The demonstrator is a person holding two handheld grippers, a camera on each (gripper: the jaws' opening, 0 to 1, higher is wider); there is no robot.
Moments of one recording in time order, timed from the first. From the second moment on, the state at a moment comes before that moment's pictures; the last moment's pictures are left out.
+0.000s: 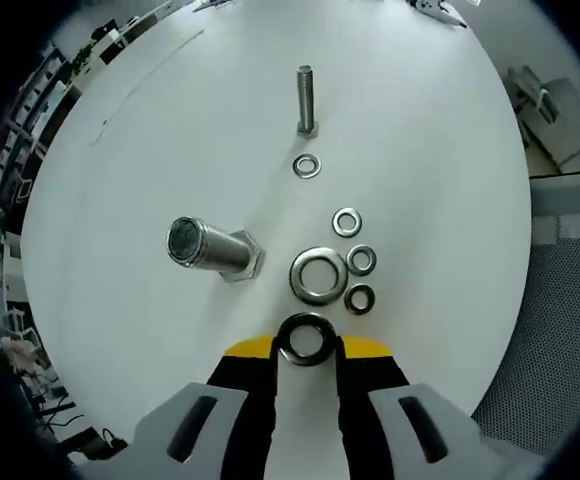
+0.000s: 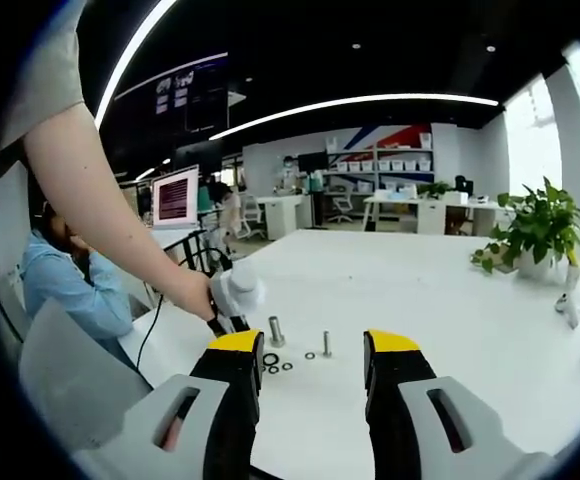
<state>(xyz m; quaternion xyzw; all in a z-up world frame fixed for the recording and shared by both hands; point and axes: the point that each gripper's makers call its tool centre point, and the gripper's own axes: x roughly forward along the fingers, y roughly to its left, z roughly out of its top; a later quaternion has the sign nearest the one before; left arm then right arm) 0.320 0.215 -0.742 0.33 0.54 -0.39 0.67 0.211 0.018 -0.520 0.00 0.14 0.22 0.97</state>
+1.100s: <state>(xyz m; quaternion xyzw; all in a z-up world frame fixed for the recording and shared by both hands) 0.331 0.208 -0.699 0.42 0.46 -0.44 0.65 0.211 0.017 -0.522 0.00 0.14 0.22 0.97</state>
